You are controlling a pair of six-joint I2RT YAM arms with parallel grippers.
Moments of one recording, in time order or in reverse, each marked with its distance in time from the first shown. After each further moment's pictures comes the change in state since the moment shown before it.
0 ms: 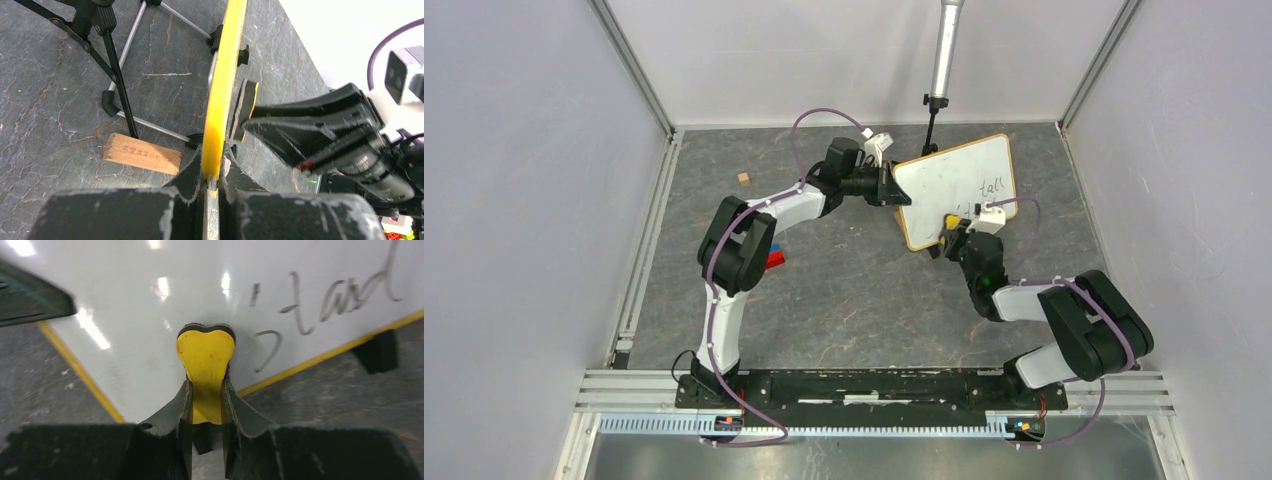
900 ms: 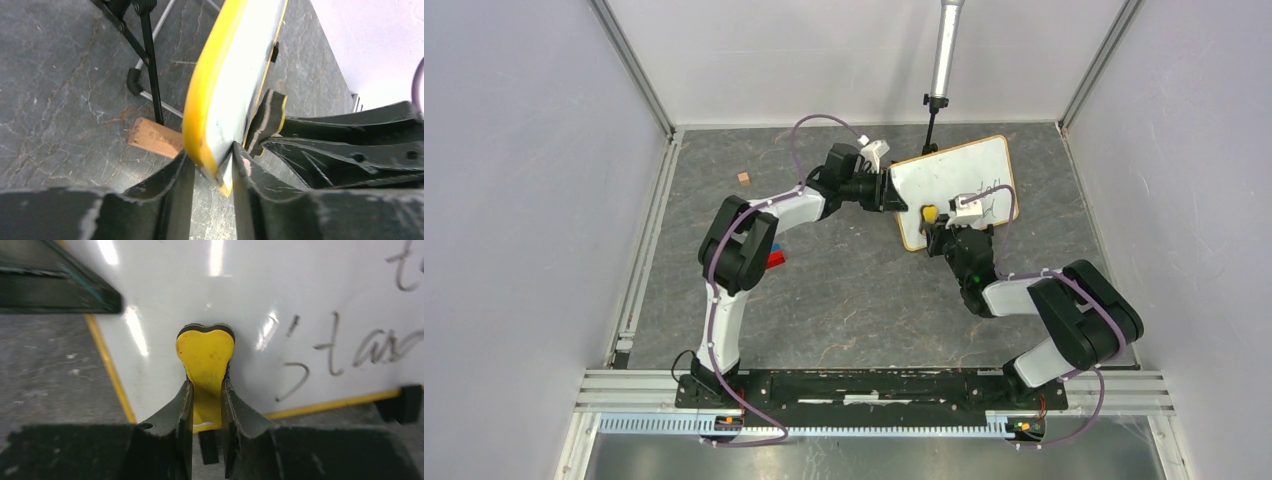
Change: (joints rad) left arm 0.003 0.006 -0.015 -0.040 -0.061 0.017; right arm 0.034 0.066 0.045 0.096 -0.085 -0.173
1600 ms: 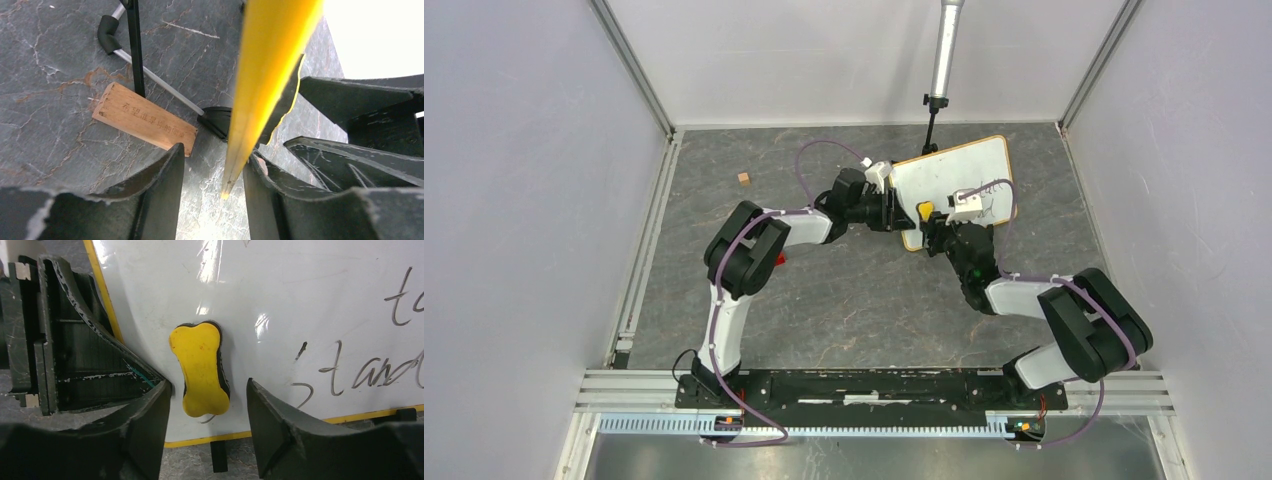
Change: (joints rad) left arm -0.063 0.000 -0.203 0.249 -0.078 -0.127; right arm 0.003 -0.064 0.037 -0.096 -0.002 -0.031
